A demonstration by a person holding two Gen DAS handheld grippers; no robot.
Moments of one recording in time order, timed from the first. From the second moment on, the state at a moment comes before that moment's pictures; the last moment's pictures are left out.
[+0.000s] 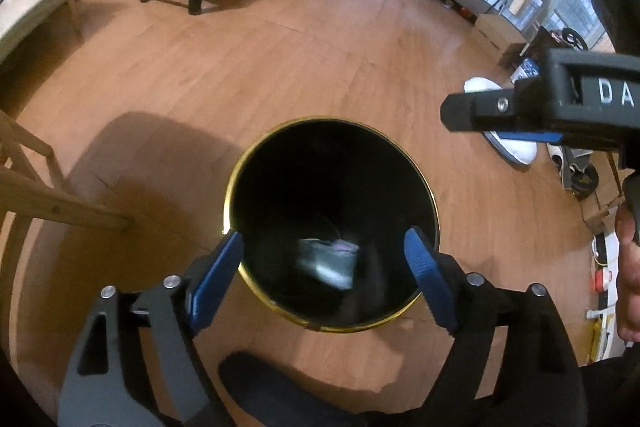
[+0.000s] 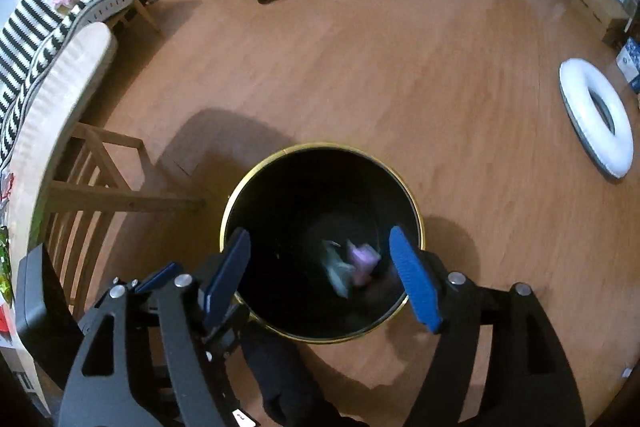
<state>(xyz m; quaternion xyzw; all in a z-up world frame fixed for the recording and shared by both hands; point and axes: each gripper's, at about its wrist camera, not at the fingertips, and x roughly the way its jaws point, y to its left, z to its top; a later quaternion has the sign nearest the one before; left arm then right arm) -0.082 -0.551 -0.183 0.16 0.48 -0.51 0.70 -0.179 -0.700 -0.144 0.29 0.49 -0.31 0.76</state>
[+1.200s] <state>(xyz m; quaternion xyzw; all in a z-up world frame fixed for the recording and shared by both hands) 0.063 0.039 -0.001 0.01 0.36 -0.05 0.93 0.109 -0.201 -0.020 0.04 0.40 0.09 0.91</state>
